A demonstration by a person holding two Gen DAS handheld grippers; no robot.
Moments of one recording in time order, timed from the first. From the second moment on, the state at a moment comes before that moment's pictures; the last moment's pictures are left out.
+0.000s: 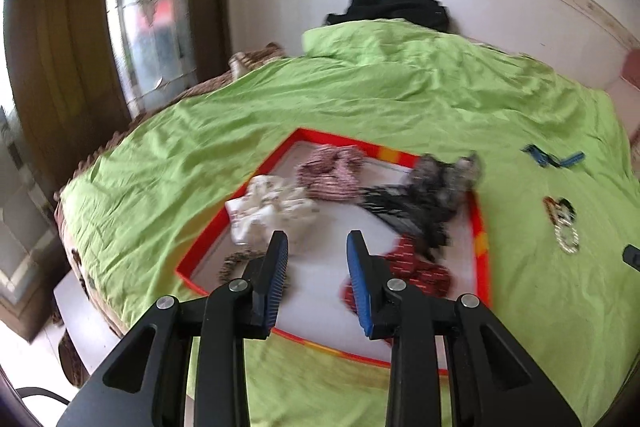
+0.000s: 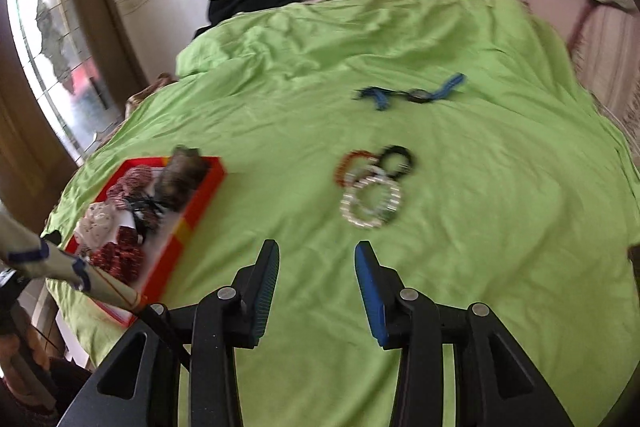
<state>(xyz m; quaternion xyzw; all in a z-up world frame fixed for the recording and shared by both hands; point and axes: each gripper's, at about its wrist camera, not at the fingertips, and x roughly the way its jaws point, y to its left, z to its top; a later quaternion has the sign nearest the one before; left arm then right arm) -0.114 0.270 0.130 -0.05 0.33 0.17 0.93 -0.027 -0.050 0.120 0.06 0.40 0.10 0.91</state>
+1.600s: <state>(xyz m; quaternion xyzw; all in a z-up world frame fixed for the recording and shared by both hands) 0.176 0.039 0.025 -0.15 0.52 -0.12 0.83 0.161 -0.136 0.021 0.17 0.46 0.11 0.86</state>
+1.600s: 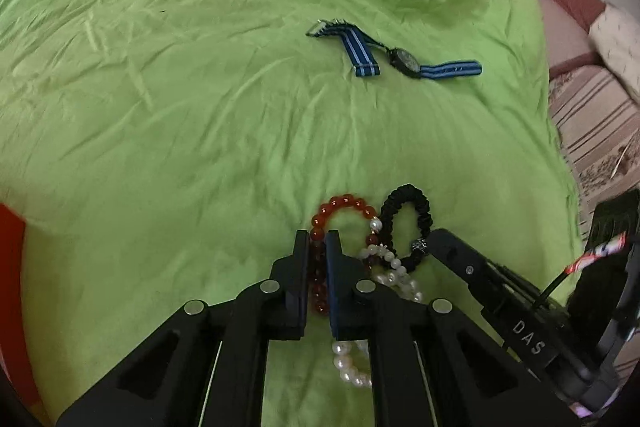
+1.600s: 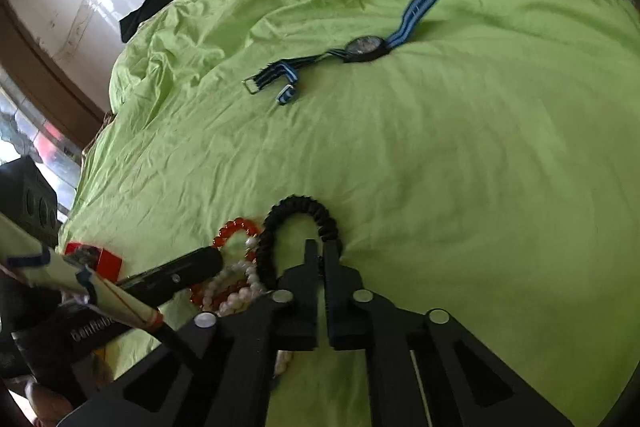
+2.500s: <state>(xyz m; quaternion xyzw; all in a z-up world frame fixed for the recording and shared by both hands) 0.026 0.112 0.053 -0.16 0.49 -0.15 0.84 0.119 -0.124 0.041 0.15 0.46 0.10 0.87</state>
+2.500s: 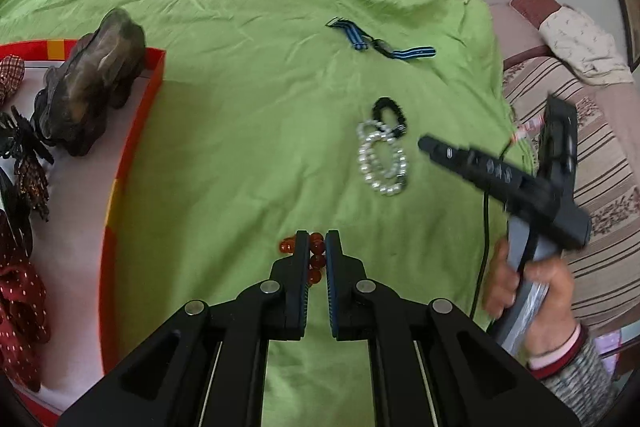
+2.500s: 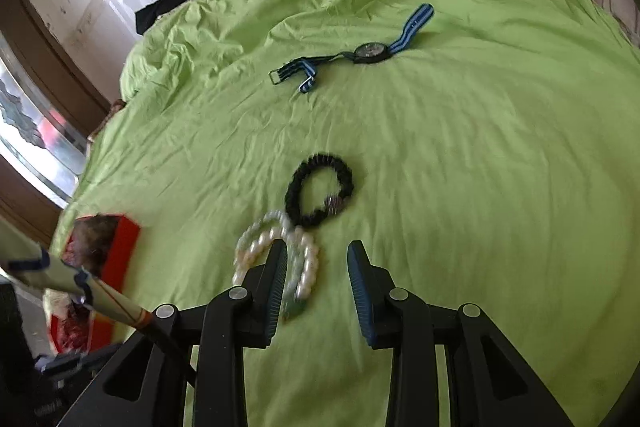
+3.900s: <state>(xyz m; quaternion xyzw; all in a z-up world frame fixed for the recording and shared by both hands) -0.095 0.258 0.189 -0.19 0.33 -0.09 0.92 0.009 0.006 0.167 0.05 0.39 0.20 0.90</state>
